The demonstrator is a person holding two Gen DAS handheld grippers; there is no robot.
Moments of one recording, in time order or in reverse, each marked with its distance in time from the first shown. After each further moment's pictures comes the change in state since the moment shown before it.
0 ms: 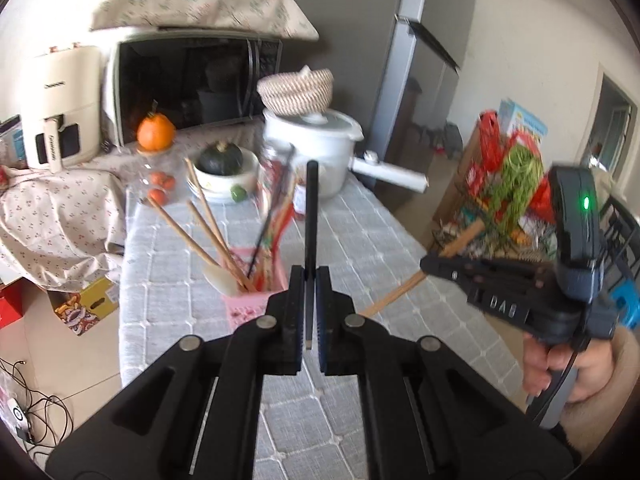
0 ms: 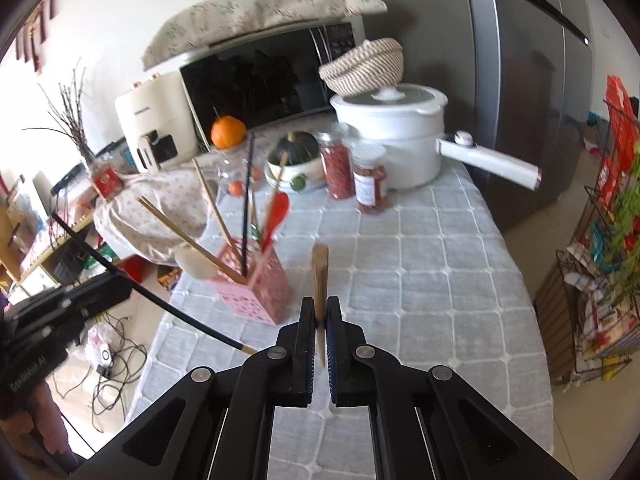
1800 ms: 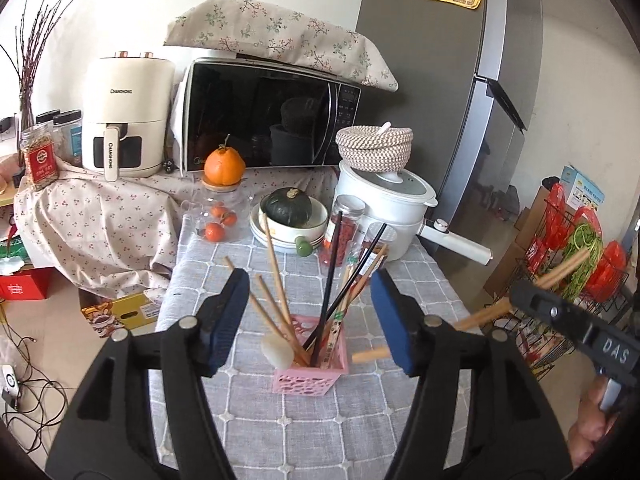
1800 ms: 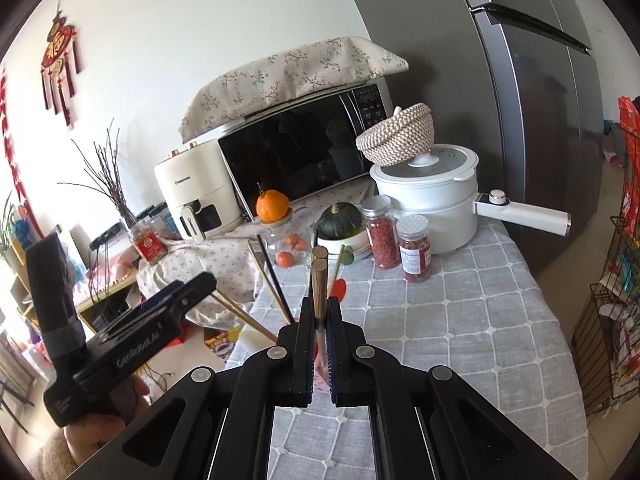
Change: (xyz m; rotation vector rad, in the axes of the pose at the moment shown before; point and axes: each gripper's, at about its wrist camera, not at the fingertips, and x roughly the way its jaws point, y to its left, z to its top) left arm 0.016 0.030 0.021 -0.137 -0.133 0.214; right arm -0.024 0.018 0.039 0.079 -0.196 0.159
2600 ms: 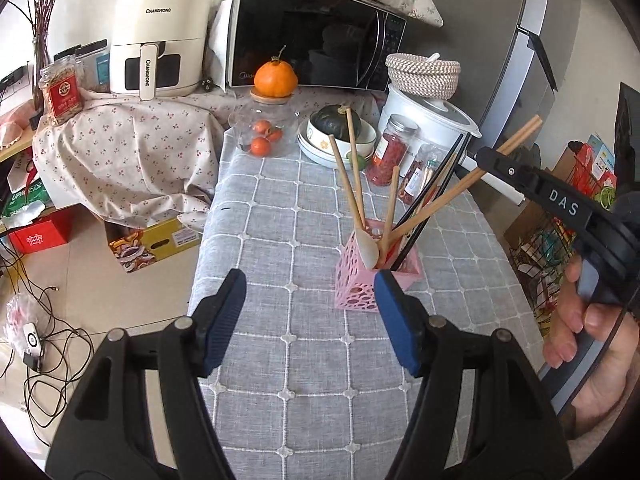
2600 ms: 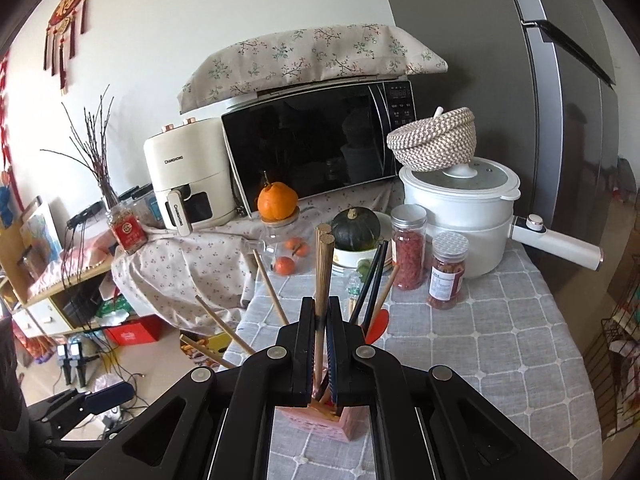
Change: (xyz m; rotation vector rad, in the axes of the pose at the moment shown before) left arm 0.004 0.061 -0.038 -0.039 0.253 0.054; right arm 0.092 0.053 0.000 -0.136 -0.002 -0.085
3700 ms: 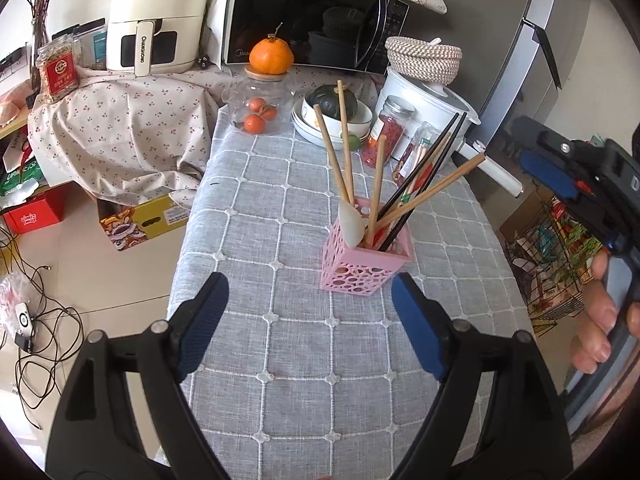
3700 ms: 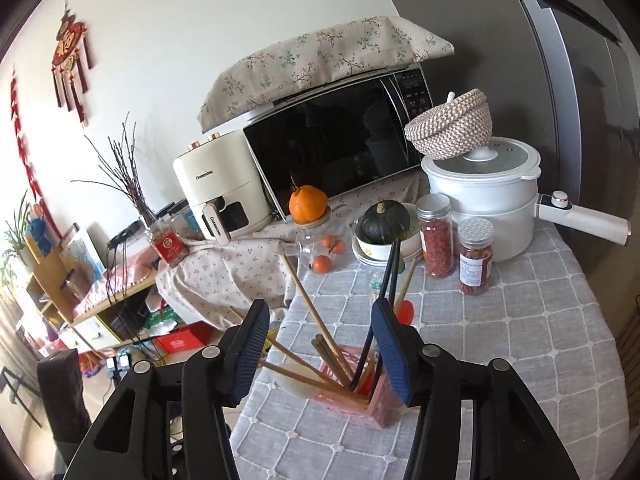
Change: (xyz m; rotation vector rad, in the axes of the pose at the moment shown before) left arm 0.009 -0.013 -0.009 -0.038 0.067 0.002; right arm -0.032 -0.035 0.002 0.117 0.046 0.167
